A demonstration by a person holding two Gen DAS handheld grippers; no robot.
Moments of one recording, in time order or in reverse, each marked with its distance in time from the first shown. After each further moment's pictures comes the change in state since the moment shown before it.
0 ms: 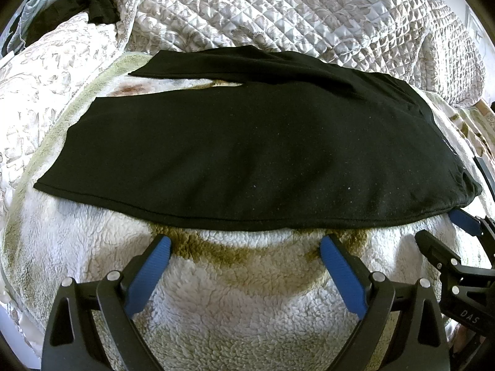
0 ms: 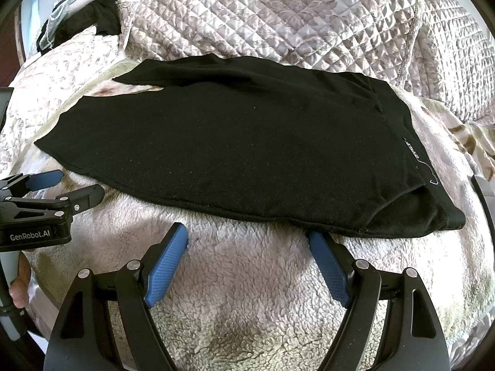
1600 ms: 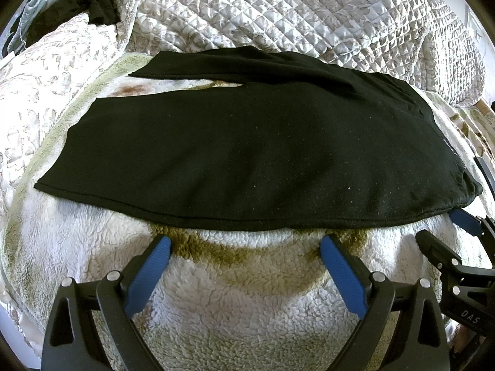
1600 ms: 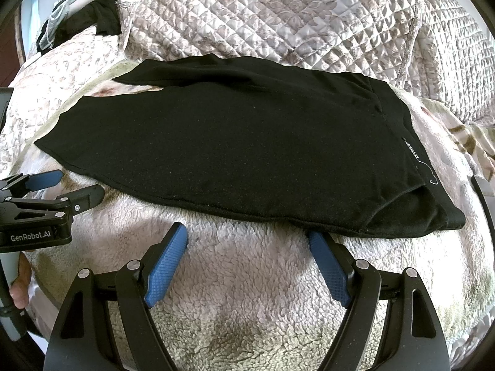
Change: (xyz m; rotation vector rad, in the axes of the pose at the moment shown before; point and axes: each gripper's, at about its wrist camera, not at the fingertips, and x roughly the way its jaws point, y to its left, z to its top) left arm 0.000 -0.001 0.000 0.001 -0.001 0.001; right arm 0.000 0.001 0.000 -0.002 -0.003 -0.002
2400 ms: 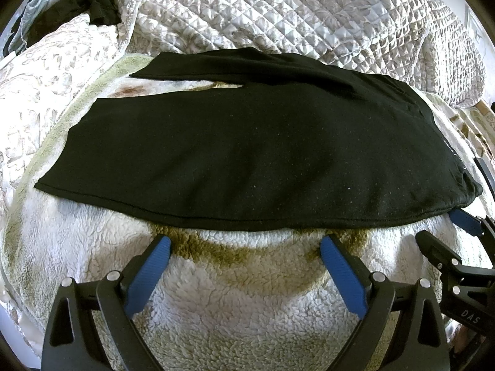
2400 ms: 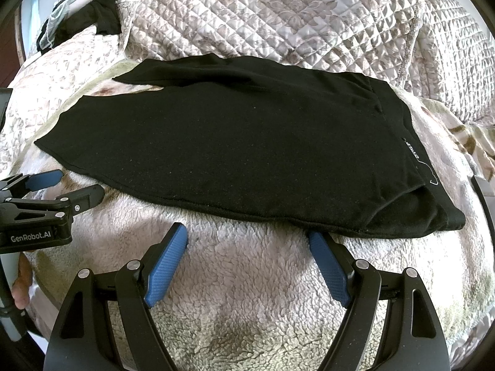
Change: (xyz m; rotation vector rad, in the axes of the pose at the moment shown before) left arm 0.001 0.001 0.000 -0.003 -0.008 -0.002; right arm -0.002 0.000 0.003 -0.002 0.005 0.000
